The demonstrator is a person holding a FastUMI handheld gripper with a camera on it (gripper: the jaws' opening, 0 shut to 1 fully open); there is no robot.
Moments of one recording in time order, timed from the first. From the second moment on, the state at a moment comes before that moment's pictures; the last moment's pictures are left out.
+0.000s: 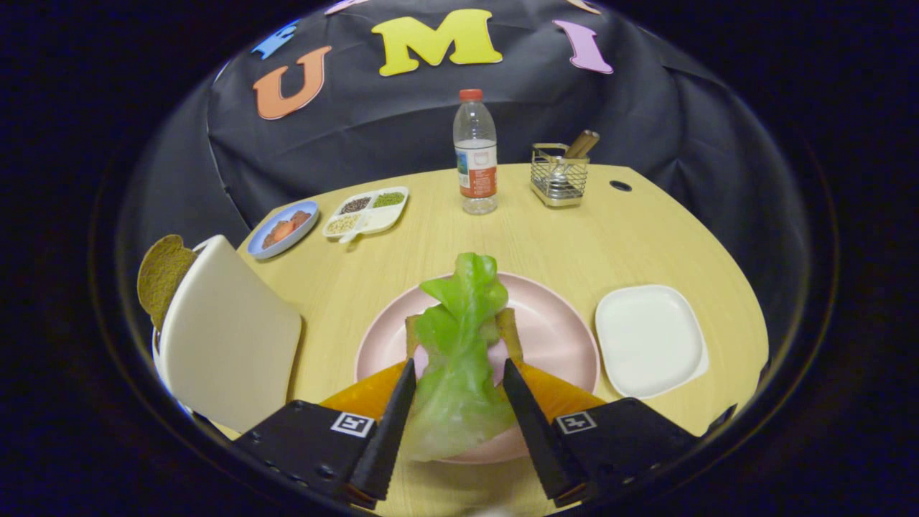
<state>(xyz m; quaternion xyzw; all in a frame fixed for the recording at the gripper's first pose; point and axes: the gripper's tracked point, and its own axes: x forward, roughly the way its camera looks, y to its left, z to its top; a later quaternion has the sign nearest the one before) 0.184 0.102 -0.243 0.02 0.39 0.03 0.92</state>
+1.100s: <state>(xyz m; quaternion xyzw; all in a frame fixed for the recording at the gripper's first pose) 0.146 0.146 -0.154 0.00 0.31 0.05 0.95</state>
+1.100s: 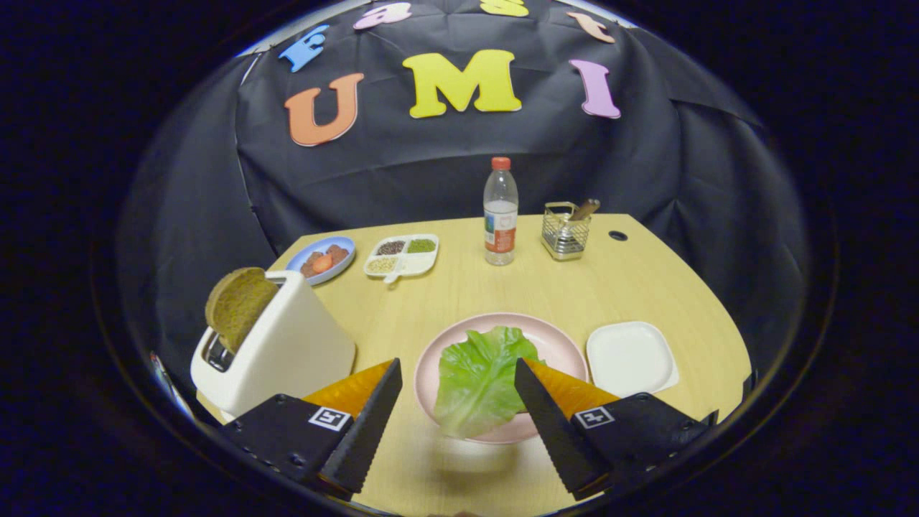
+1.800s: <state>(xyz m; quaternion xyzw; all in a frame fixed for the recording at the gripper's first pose) 0.130 0.312 -0.083 -0.01 0.28 0.15 0.95</state>
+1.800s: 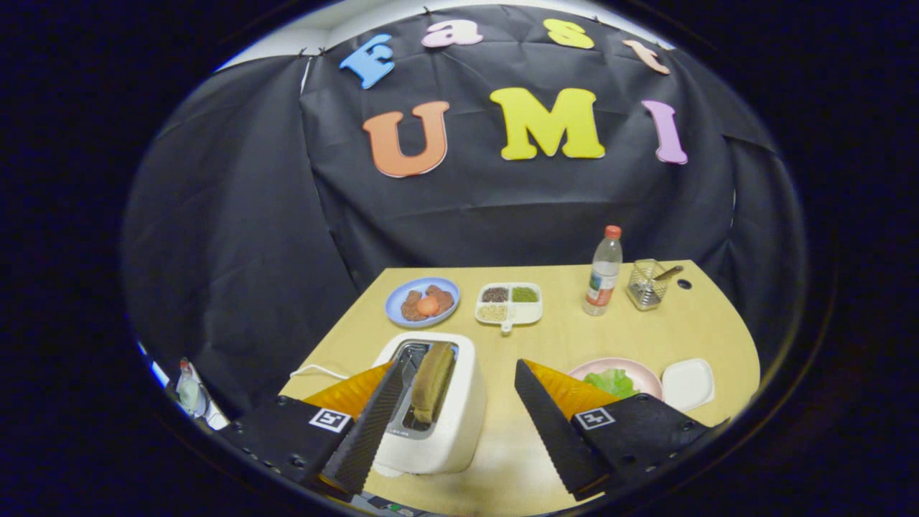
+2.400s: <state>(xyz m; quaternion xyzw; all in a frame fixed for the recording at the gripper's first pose) 0.154 0.353 -0.138 -0.04 0.38 0.16 0.91</state>
